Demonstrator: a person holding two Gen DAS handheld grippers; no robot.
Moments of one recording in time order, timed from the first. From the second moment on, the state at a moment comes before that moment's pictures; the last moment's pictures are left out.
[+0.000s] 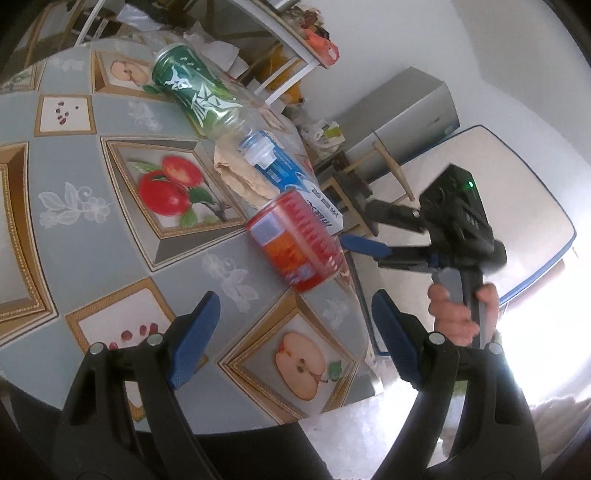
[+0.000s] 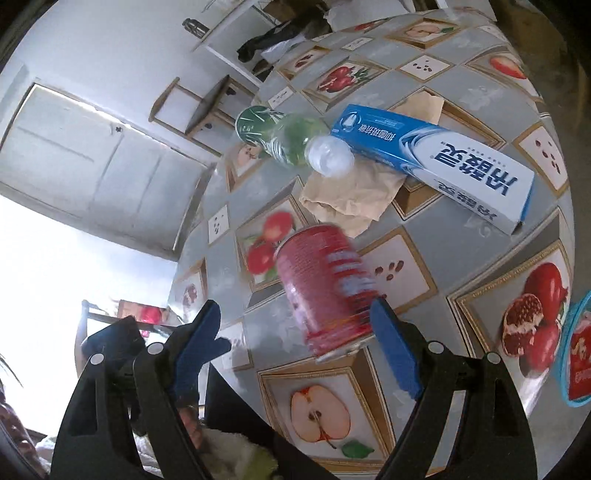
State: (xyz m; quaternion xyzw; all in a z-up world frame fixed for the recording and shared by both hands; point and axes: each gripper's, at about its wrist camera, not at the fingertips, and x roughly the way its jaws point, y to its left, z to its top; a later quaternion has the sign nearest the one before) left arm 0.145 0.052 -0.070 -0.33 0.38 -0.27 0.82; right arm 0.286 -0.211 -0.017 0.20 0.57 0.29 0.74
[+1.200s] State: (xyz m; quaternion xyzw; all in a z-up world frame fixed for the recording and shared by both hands) left arm 0.186 0.083 -0.108 -0.44 0.45 -0.20 0.75; right arm 0.248 -0.182 -0.109 0.43 0.62 0.38 0.54
